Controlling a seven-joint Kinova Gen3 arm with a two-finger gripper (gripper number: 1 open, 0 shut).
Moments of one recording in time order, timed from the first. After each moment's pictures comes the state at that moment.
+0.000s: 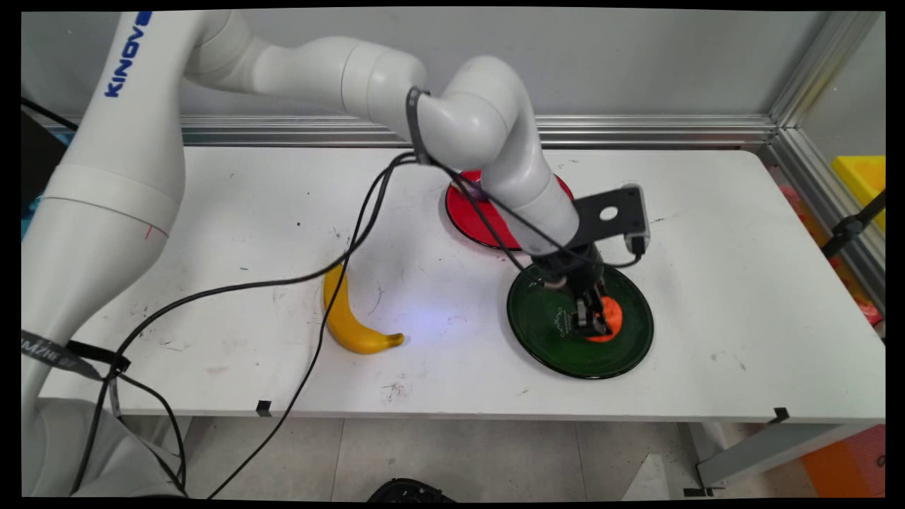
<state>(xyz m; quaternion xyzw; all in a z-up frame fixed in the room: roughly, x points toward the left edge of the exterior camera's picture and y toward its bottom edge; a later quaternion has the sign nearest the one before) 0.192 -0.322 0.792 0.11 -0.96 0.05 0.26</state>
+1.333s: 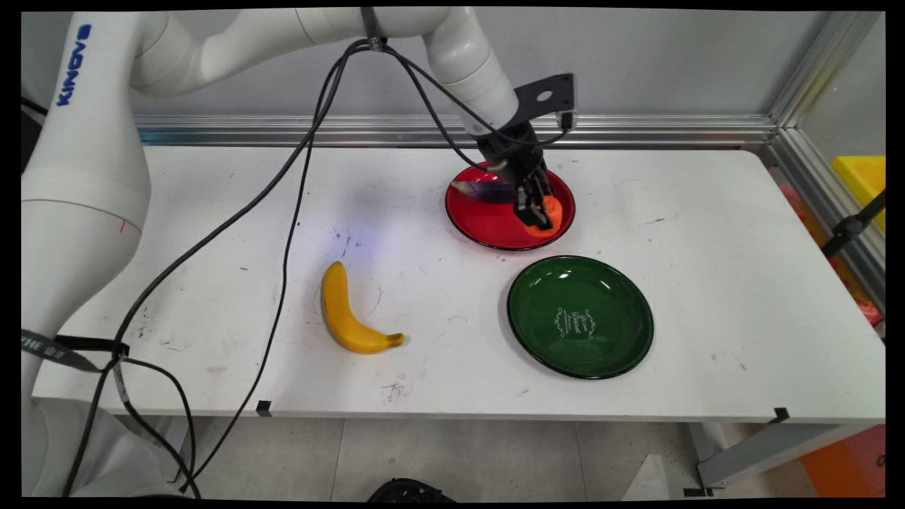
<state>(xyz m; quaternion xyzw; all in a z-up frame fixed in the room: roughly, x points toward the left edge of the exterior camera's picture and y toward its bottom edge) 0.304 -0.426 0.849 0.11 -0.96 0.09 0.23</state>
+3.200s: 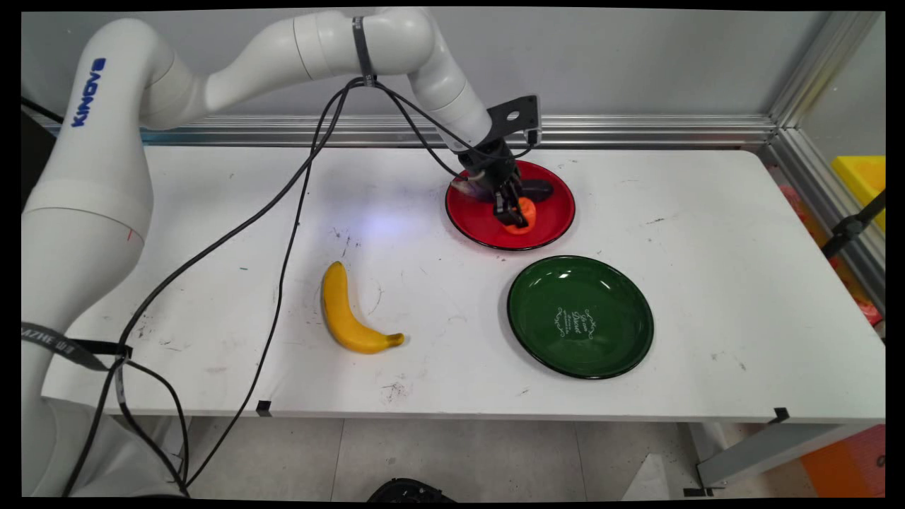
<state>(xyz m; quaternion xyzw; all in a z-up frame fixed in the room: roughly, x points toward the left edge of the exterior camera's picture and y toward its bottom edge) 0.348 -0.466 0.782 0.14 -0.96 0.10 0.23</state>
